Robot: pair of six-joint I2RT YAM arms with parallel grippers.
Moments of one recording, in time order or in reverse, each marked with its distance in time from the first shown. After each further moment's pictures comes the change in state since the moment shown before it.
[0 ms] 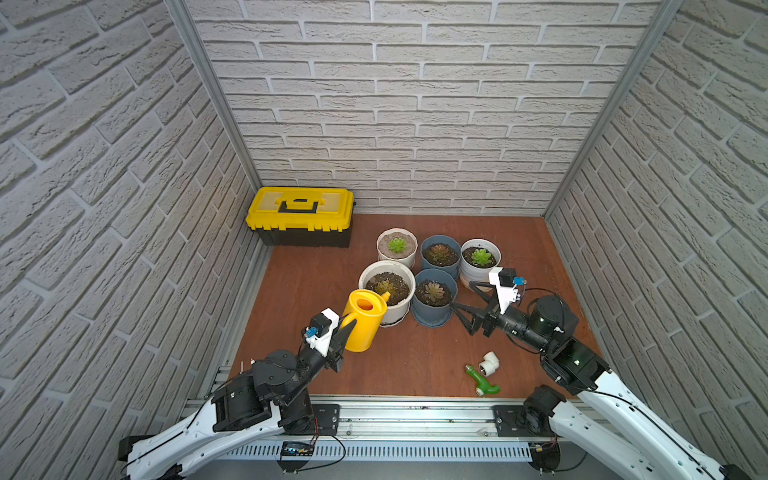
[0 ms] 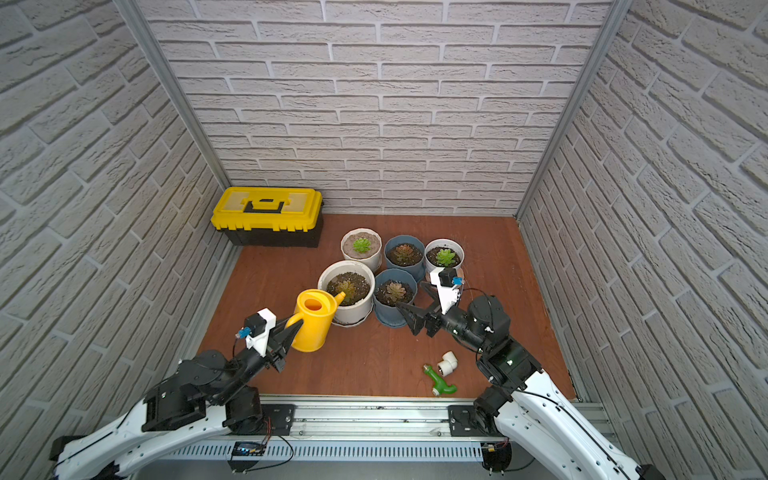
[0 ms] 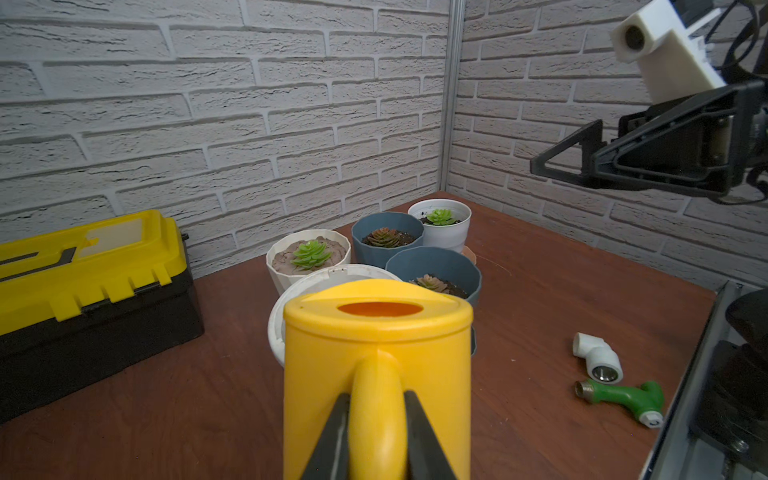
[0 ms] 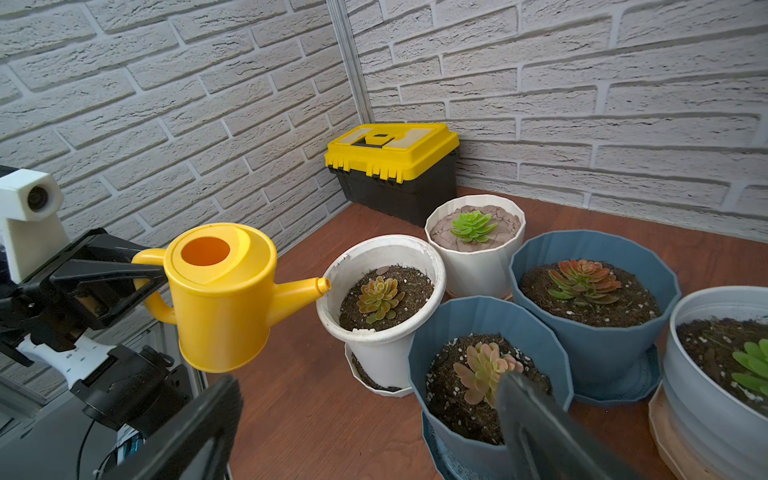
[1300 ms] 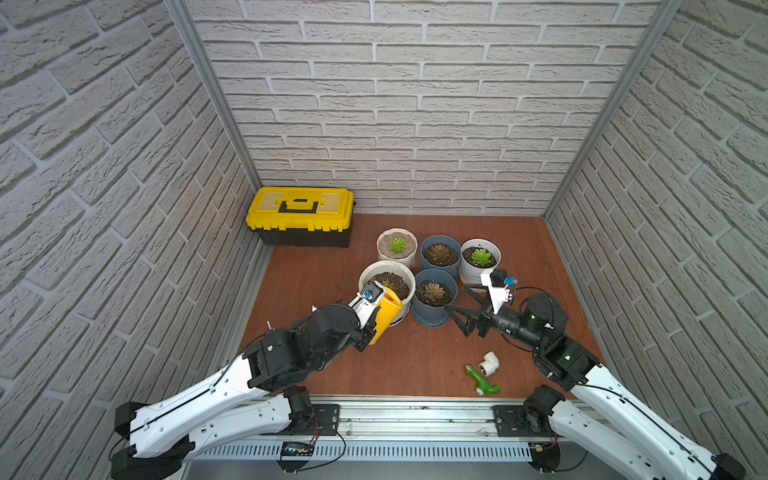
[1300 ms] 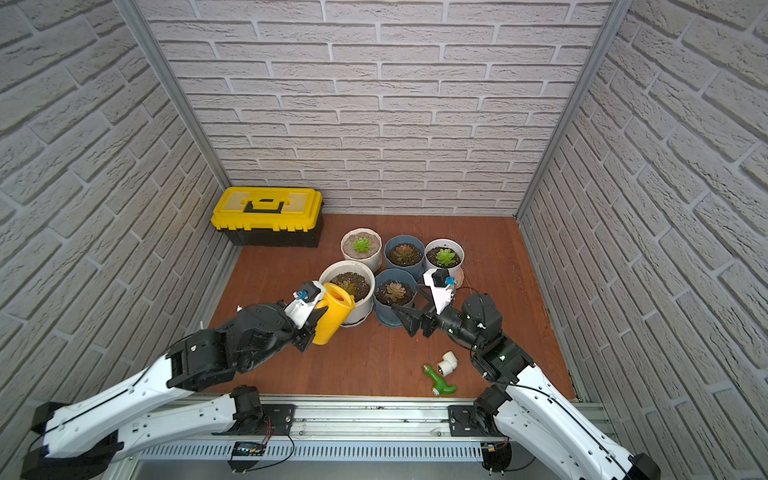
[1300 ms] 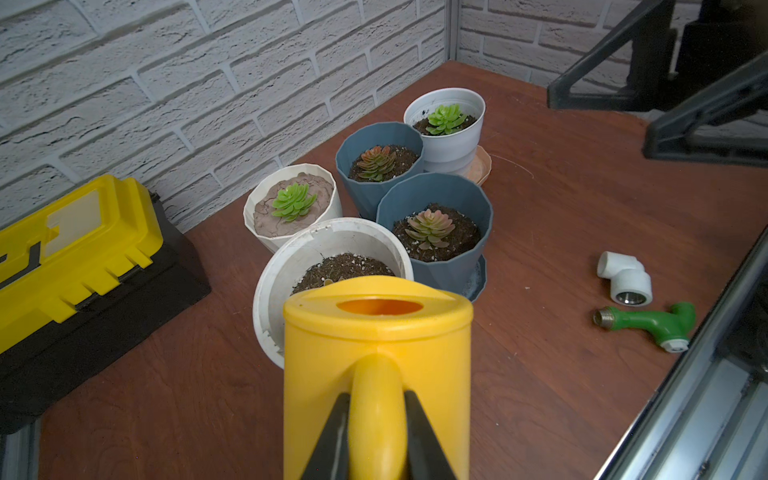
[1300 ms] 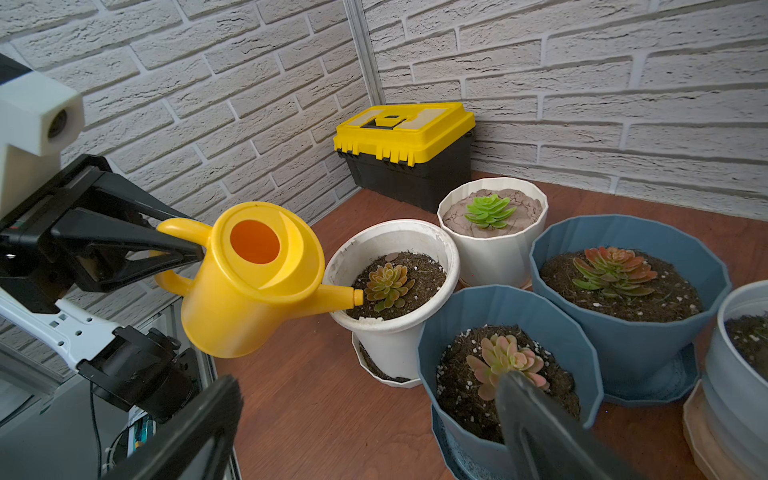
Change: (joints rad) left arm 0.061 0.622 0.415 -0.213 0.092 0.003; right arm 0.000 0.056 -0.021 0.043 -0.048 0.003
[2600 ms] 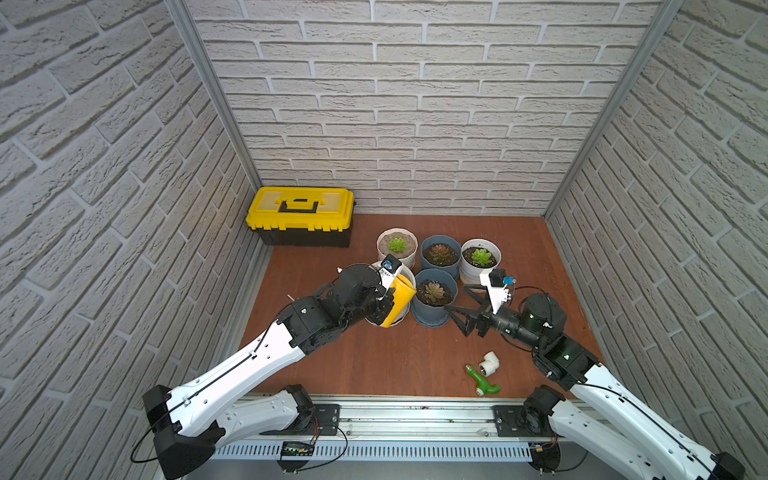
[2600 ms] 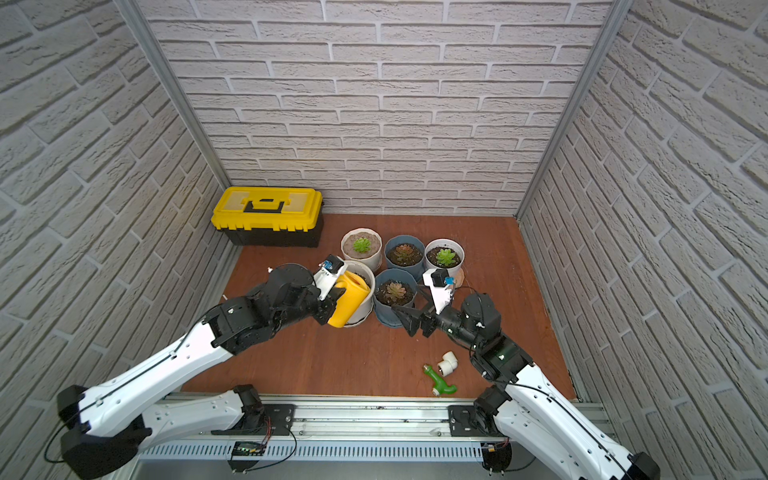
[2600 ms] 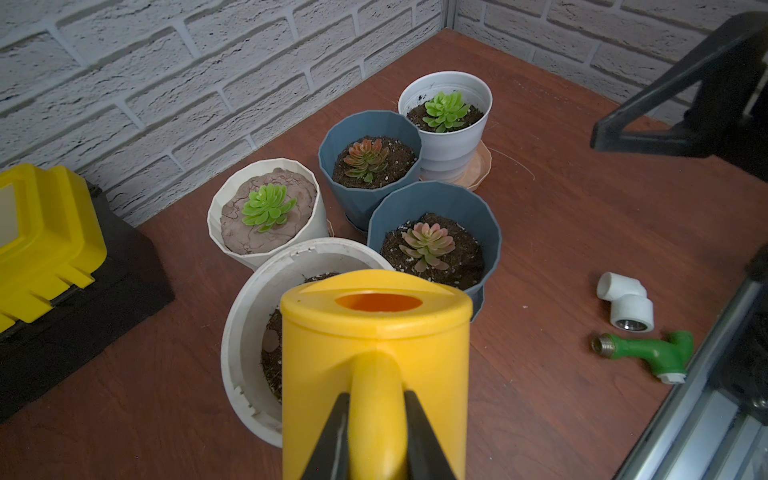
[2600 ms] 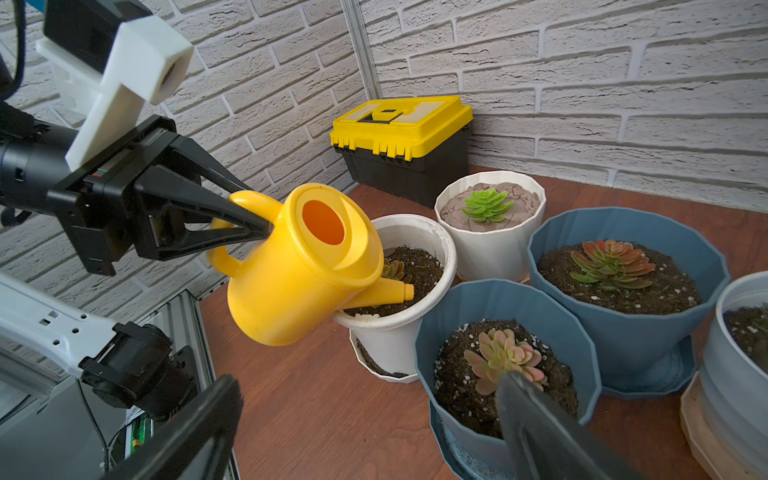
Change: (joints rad) left arm 0.211 0.253 0.157 0.045 0.225 0.031; right arm 0.000 0.010 0.000 -0.007 0.006 0.000
